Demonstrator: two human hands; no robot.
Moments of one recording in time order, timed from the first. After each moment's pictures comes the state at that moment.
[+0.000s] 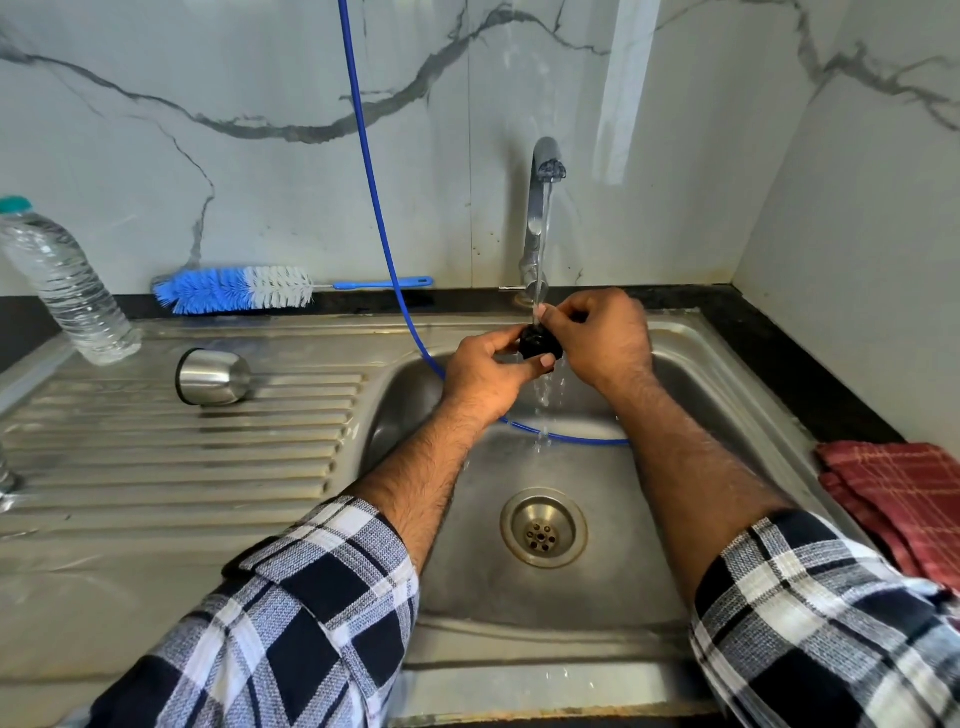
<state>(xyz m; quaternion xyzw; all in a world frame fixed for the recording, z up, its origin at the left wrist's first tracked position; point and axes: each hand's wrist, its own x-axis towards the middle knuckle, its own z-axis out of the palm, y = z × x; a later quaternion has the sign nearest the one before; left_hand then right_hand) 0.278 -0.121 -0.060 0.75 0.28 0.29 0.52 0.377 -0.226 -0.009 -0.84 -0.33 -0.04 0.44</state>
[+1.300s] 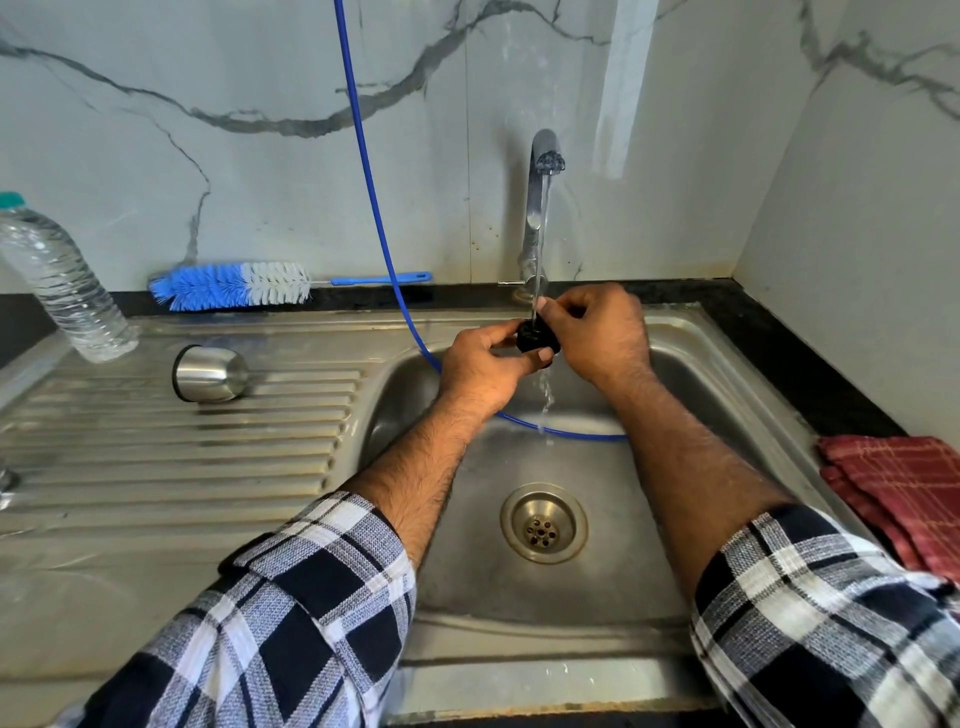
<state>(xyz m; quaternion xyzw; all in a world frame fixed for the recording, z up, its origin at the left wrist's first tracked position) 0.277 -0.122 -0.056 0.75 0.30 0.30 0.51 0.380 -0.222 -0.015 -0.83 -0.34 -0.06 0.45</state>
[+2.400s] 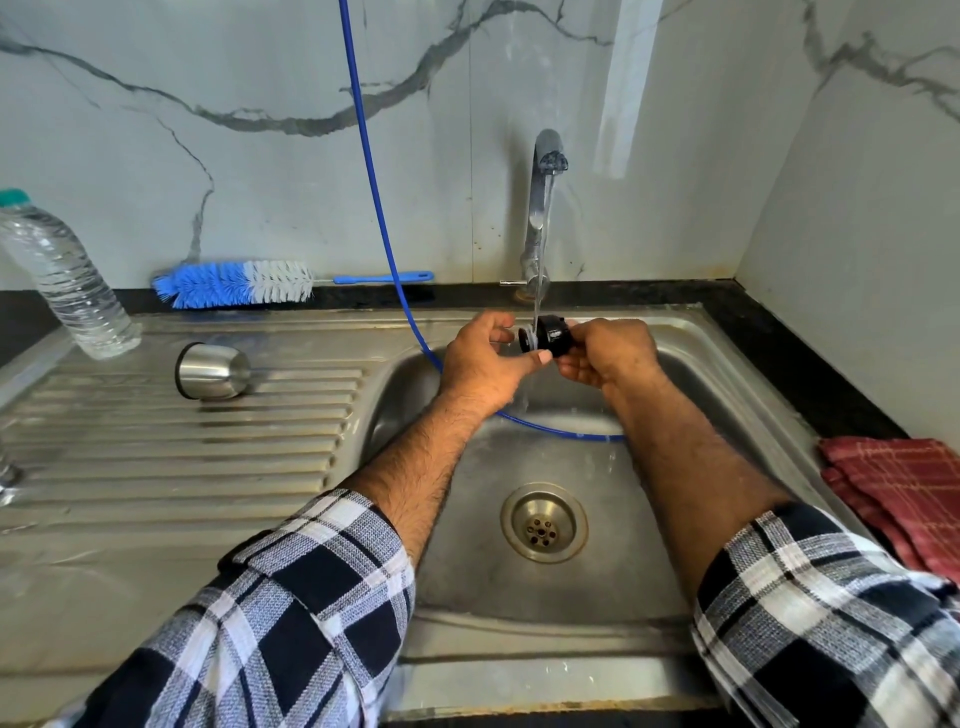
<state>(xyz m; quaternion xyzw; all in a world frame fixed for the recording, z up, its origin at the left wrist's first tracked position) 0.280 -0.119 -0.057 0.77 0.33 0.31 0.45 0.393 -0.221 -0.029 -0.73 -0.06 0.20 0.65</state>
